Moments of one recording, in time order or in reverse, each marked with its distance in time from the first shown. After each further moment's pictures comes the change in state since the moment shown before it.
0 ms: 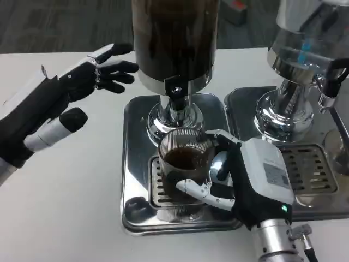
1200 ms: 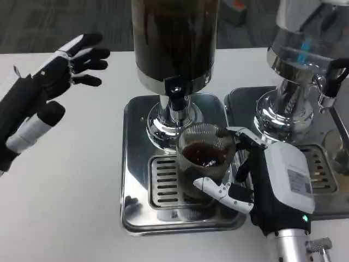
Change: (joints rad) left arm 0.038 -0.020 0.074 0.014 0.017 -0.029 0.087; right arm 0.086 -0.007 -0.054 -0.066 0.001 -0.055 -0.079
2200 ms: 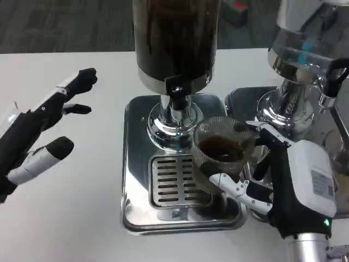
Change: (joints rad) left arm 0.123 0.014 0.000 0.029 0.126 -0.097 0.101; right arm 0.078 -0.018 -0.047 -0.125 0.000 -0.001 0.013
